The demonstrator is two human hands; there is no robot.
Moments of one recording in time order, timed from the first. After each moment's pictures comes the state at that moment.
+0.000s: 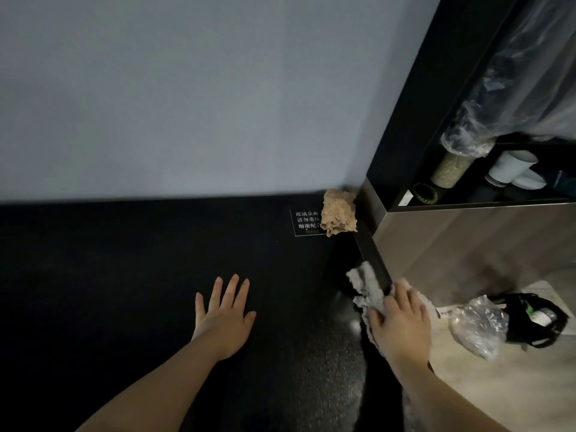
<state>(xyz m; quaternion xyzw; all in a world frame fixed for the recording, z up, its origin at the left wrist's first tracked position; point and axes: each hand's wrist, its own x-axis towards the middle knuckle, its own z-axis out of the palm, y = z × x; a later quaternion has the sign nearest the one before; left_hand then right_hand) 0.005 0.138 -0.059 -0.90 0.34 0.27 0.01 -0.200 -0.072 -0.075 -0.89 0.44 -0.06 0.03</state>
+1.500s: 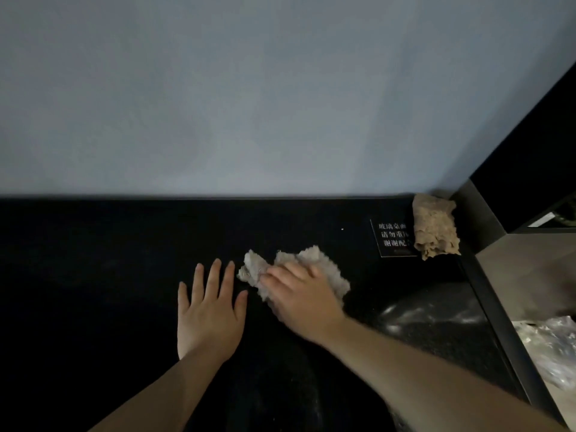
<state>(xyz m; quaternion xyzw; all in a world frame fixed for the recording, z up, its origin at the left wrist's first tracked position) 0.119 0.202 -0.084 -0.97 0.23 0.07 -0.03 0.055 0.042 -0.085 -0.99 -0.03 -0.13 0.02</state>
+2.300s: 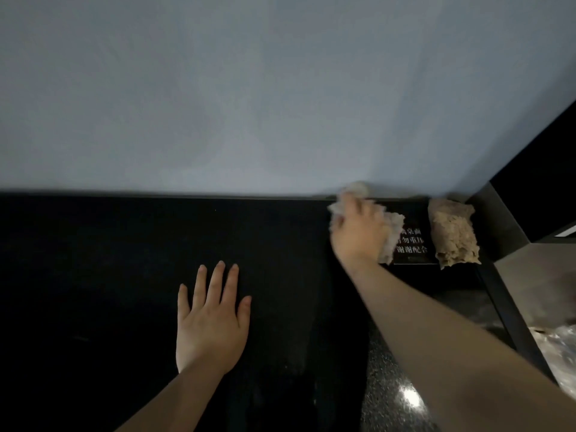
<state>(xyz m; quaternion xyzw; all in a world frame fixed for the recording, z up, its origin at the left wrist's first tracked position) 0.126 0.205 -0.094 -0.97 0.24 0.04 -0.06 0.124 -0.049 -0.082 -0.90 0.38 -0.18 0.11</state>
